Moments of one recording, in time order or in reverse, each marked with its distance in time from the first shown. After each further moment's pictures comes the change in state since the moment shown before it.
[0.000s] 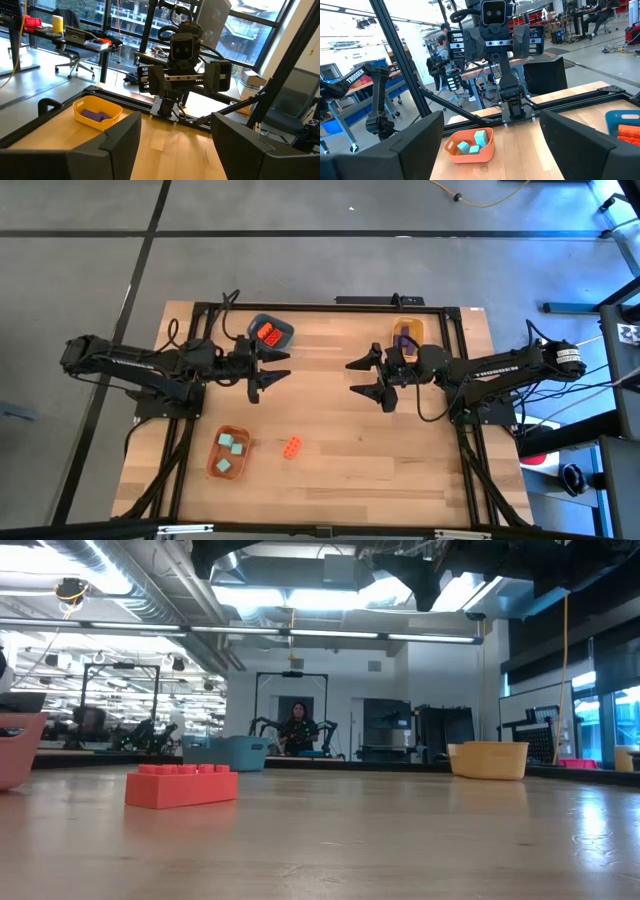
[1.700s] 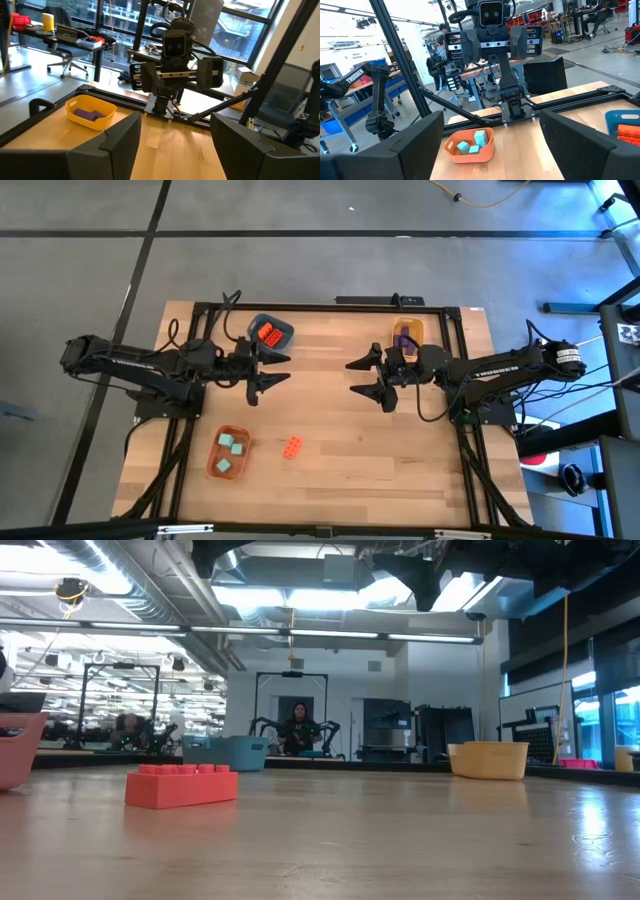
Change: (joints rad) left arm -0.001 0.000 0.000 -0.005 0.037 0.008; right arm 0.000 0.000 0.000 0.000 0.001 0.000
